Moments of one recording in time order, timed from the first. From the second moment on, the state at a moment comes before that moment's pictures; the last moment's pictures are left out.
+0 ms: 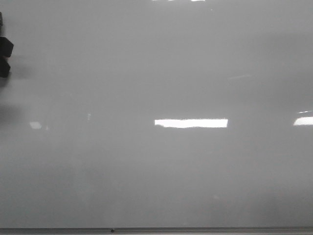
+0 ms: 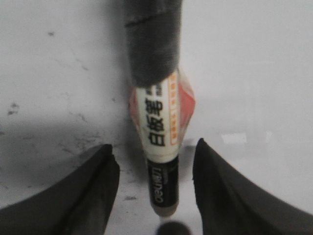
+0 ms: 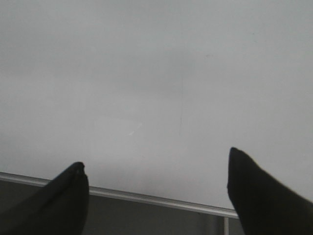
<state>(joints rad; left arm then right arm) -0.09 1.47 -0.85 -0.04 0.12 0.05 0.03 0.61 -0.64 0.05 0.69 -0.09</state>
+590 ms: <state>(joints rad) -0.09 1.46 -0.86 -0.04 0.27 0.05 0.03 0.61 -0.64 0.05 0.69 -0.09</state>
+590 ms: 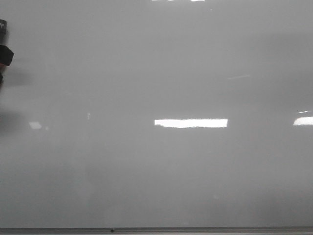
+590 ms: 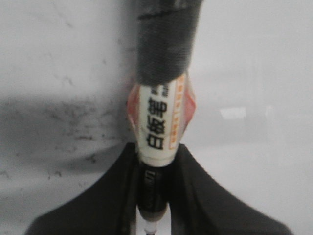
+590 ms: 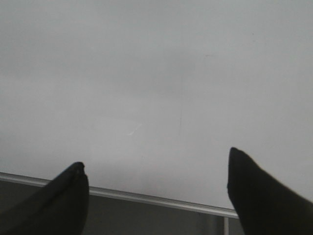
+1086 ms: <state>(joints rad) -0.16 1.31 -1.08 -0.13 0.90 0.45 0.03 0.67 -0.80 0.08 0.86 -0.09</state>
